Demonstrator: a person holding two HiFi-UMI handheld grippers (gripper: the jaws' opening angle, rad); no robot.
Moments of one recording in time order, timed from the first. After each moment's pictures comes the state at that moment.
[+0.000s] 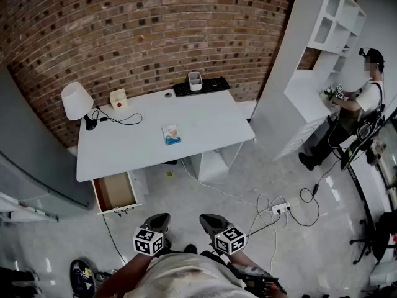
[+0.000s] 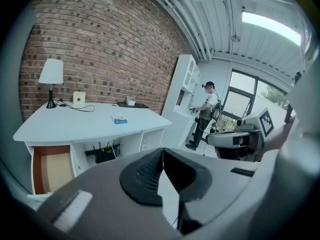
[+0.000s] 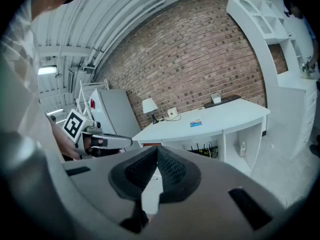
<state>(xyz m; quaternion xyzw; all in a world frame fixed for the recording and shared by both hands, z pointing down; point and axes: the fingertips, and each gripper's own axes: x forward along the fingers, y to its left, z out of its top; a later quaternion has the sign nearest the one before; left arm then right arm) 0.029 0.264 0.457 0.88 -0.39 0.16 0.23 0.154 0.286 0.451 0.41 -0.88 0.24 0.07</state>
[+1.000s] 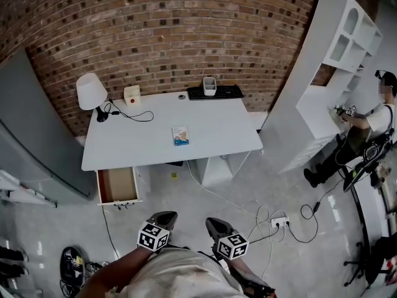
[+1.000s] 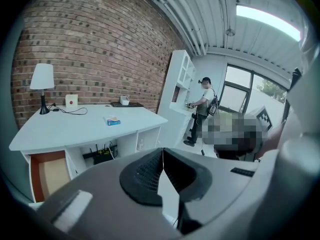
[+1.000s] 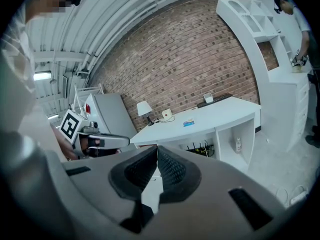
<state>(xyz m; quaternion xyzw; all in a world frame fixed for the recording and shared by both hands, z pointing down) 0.061 0.263 0.455 0.89 -0.36 0.19 0.21 0.187 0.289 0.458 0.44 -0.86 0.26 0.05</state>
